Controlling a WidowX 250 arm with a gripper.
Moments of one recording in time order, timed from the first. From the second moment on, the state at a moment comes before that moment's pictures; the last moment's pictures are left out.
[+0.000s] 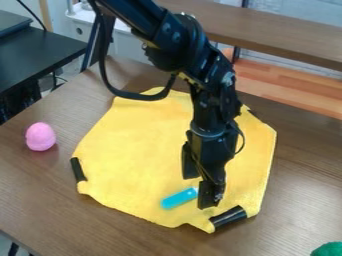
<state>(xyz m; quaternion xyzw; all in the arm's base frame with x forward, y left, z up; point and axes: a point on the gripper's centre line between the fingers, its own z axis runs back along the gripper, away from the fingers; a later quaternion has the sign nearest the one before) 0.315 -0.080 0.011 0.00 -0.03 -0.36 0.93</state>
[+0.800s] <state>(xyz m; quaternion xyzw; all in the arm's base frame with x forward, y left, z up) 0.312 -0.076 0.002 0.02 -0.03 -0.37 0.93</state>
